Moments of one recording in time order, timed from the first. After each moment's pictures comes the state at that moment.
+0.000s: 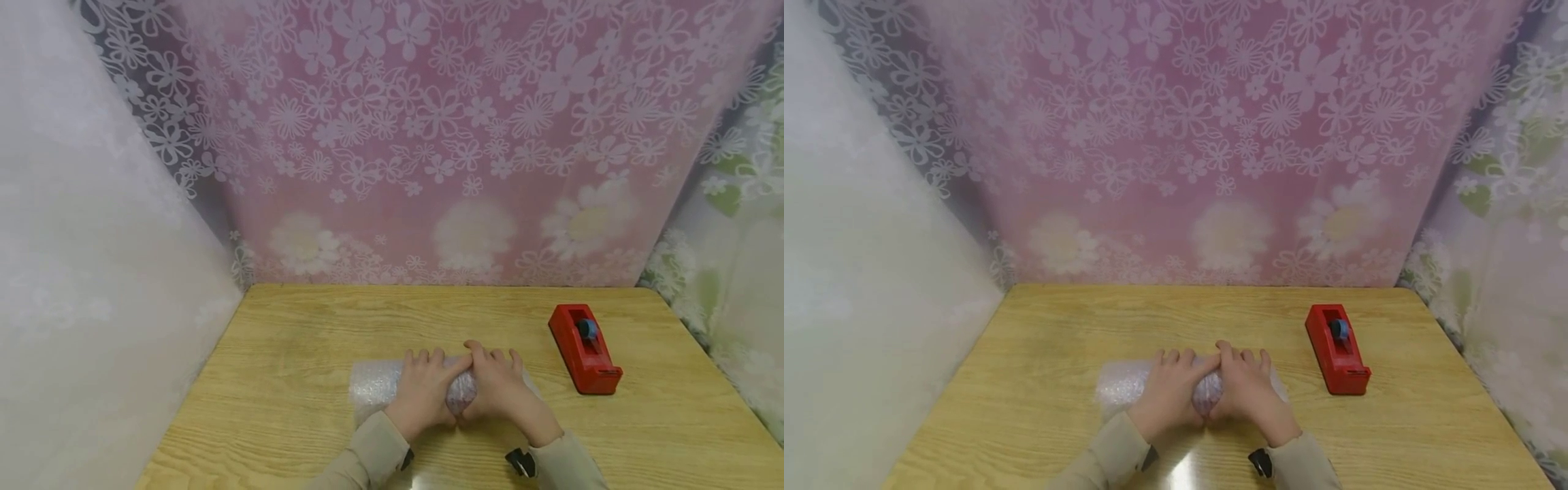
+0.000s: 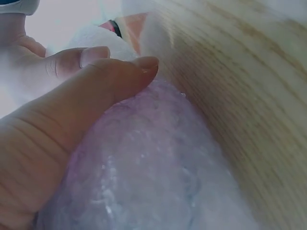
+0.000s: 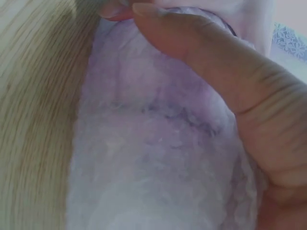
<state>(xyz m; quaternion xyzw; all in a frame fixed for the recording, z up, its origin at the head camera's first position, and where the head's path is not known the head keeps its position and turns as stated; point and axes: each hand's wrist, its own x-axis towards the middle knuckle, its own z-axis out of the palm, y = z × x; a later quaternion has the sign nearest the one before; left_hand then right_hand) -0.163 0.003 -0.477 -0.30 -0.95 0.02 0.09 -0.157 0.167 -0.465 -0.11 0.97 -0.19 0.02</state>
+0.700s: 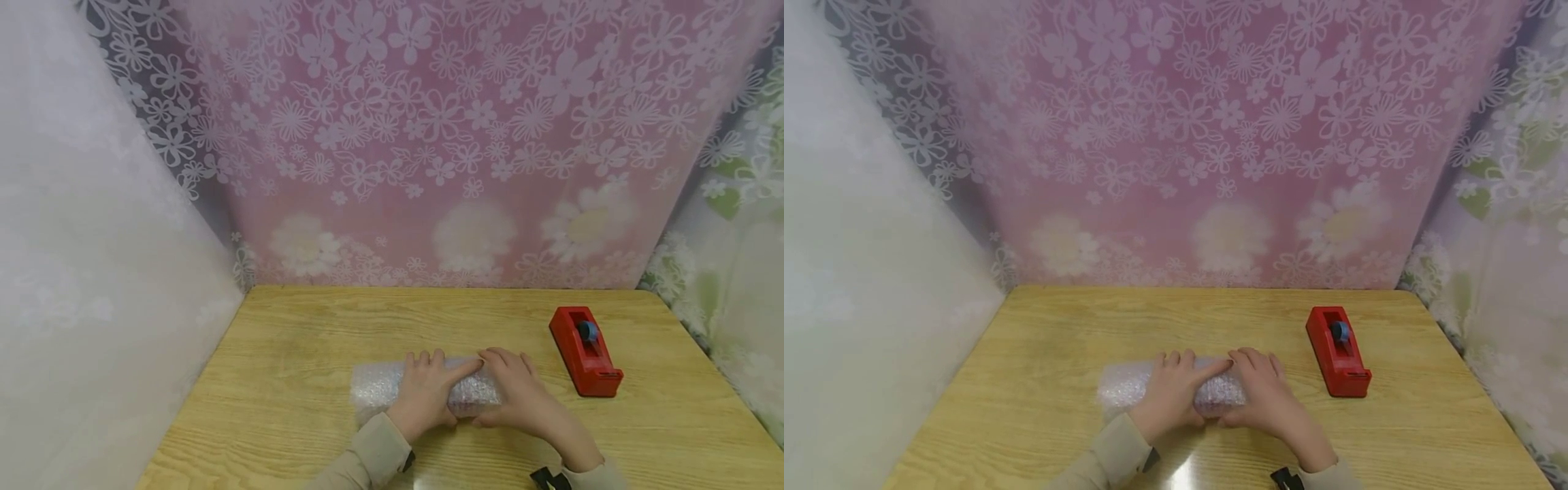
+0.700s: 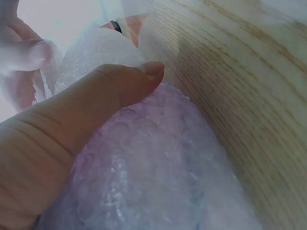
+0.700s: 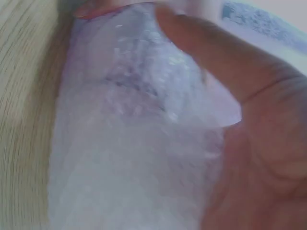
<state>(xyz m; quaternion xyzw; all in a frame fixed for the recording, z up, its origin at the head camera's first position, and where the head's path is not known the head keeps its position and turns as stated) -0.161 0.003 -0.475 -0.31 -0.95 0.01 0.08 -0.133 0.198 -0.448 -0.17 0.95 -0.27 -0.01</state>
